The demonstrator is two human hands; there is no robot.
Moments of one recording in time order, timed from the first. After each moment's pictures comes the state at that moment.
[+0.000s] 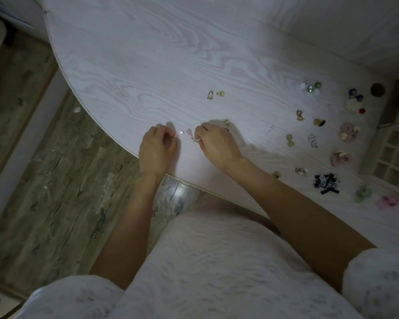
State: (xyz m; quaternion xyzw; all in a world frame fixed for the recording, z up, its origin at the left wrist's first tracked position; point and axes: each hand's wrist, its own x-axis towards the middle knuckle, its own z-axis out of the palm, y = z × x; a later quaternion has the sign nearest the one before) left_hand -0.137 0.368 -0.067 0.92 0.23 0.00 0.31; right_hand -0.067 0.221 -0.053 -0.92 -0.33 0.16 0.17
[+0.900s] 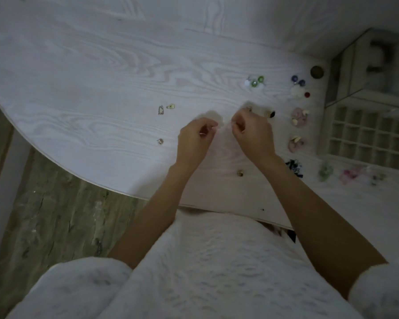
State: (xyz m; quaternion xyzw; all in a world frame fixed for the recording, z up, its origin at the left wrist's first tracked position) left_hand -0.051 0.227 -0.054 0.87 0.06 -0.02 0.49; right_hand -0.027 0.078 -0.037 -0.96 -0.03 0.04 0.29
